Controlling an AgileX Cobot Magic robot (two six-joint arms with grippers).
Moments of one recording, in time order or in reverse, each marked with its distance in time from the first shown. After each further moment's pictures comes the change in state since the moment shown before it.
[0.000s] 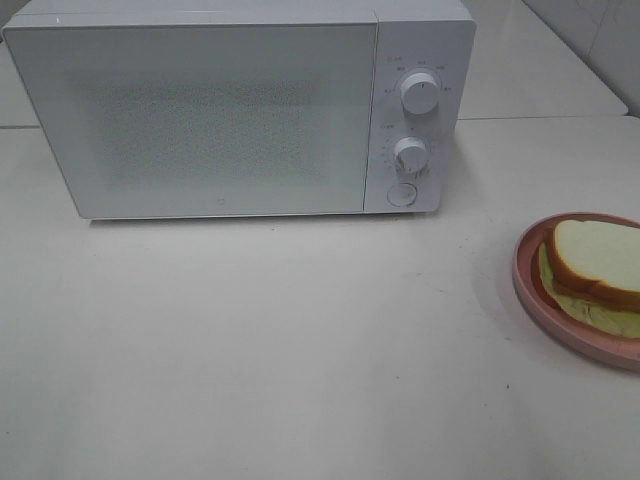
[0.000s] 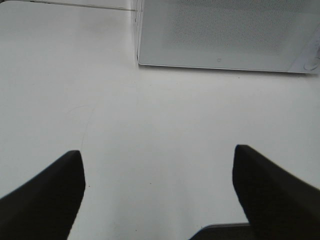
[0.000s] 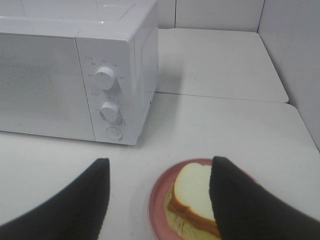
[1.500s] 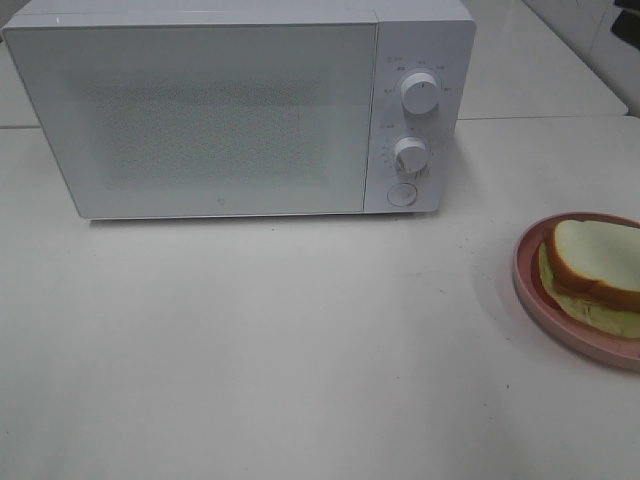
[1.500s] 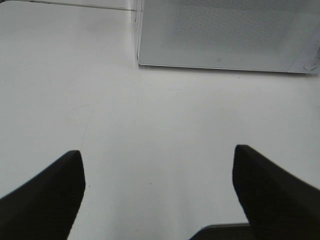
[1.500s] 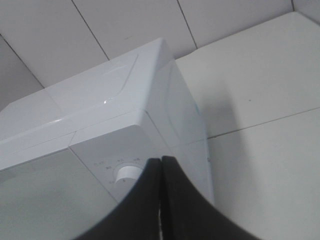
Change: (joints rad) left arm 0.000 0.000 0.000 0.000 0.000 0.000; right arm 0.024 0.863 0.000 0.004 -0.965 0.450
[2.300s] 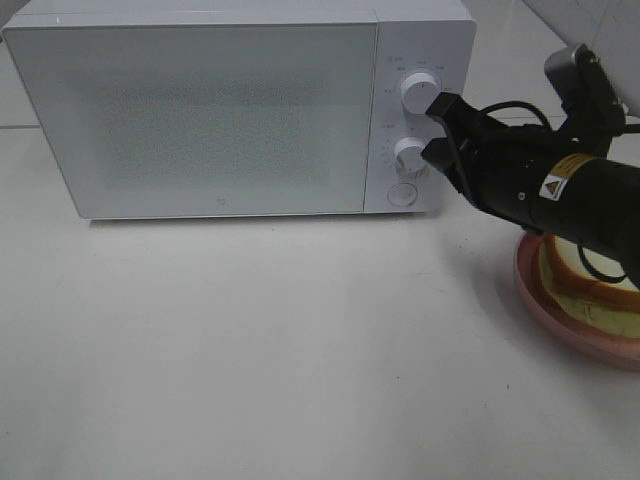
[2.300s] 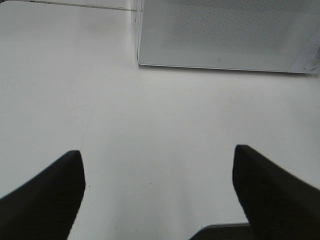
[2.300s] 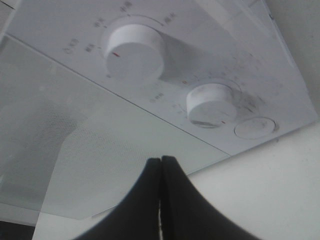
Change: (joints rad) left arm 0.000 0.000 0.000 0.000 0.000 0.000; right arm 0.208 0.581 -0.002 0.001 -0.412 0.446
